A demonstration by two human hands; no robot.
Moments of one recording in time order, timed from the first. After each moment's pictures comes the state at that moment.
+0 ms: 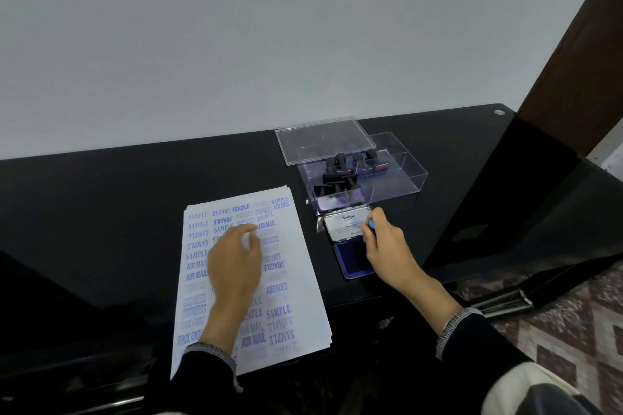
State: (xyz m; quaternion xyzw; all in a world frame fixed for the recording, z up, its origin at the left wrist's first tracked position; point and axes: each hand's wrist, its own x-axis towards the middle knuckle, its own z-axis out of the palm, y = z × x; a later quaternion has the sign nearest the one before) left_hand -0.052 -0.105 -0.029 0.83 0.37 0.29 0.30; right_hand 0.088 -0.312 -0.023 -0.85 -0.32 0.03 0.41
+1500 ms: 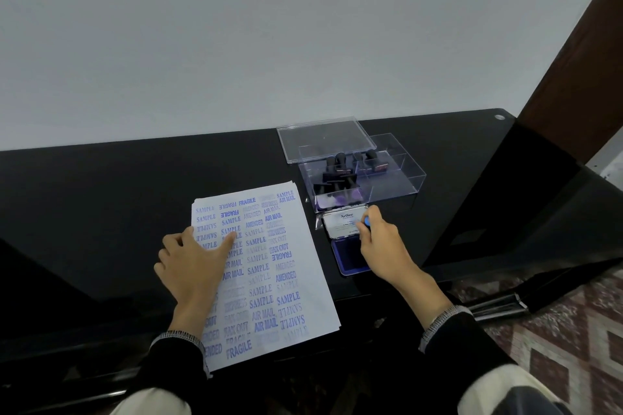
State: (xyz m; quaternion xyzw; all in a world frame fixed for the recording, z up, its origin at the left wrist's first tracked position) left_hand -0.080 -0.055 -0.047 0.81 0.52 0.22 0.15; right_hand 0.086 -0.308 -0.014 -0.87 -0.30 0.07 0.38
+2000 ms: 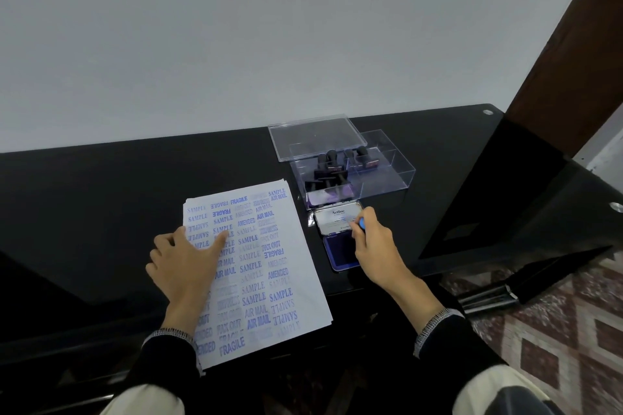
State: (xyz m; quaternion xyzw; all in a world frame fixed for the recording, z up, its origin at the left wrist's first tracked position) left_hand -0.081 -0.056 -0.046 0.82 0.52 0.21 0.14; right_hand 0.075 -0.316 -0.018 -0.85 -0.28 0.08 0.44
